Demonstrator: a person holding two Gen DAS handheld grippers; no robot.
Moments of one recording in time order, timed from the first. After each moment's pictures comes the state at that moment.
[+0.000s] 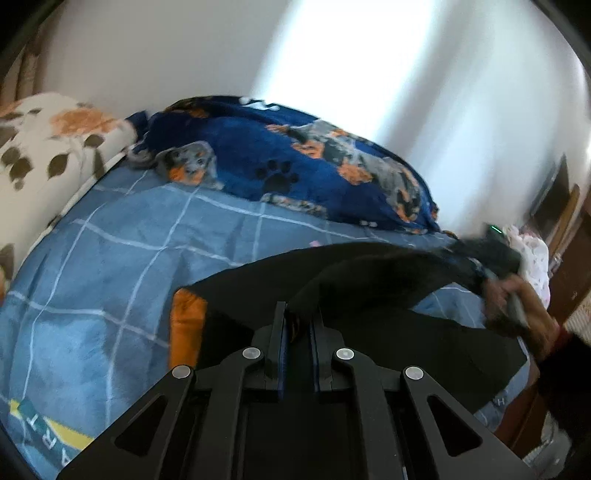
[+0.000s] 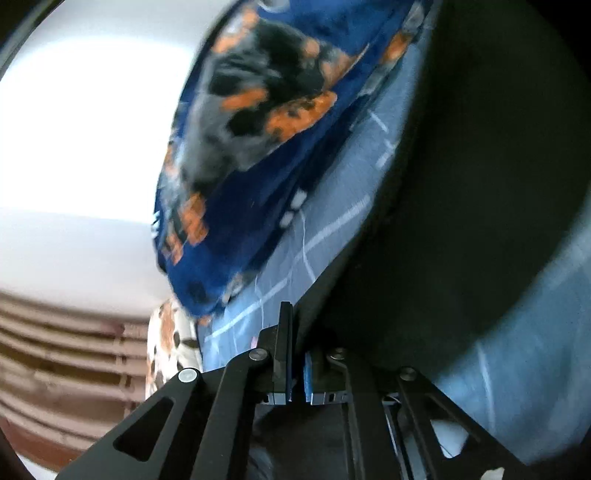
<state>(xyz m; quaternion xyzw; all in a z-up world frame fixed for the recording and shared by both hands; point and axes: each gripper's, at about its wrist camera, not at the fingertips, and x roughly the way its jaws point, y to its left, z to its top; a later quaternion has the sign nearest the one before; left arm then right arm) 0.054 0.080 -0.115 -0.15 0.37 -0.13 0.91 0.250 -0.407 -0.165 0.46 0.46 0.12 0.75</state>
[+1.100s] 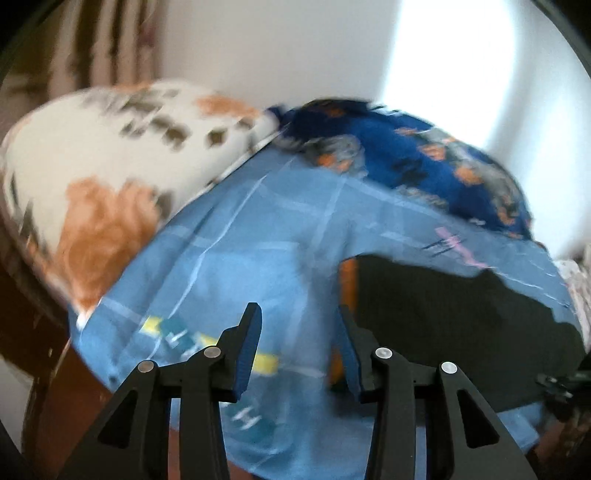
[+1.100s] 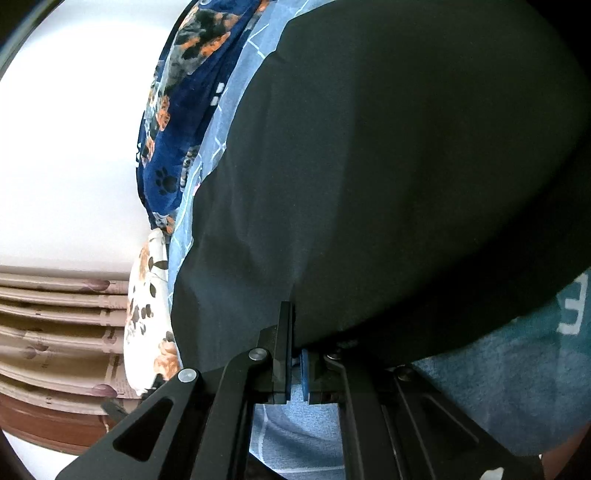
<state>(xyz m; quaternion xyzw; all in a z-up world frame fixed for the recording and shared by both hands) -0.046 0.146 -0.112 -0.10 0.37 0.06 0.92 0.002 -0.388 -0.231 0.48 0.49 0.09 0.72</state>
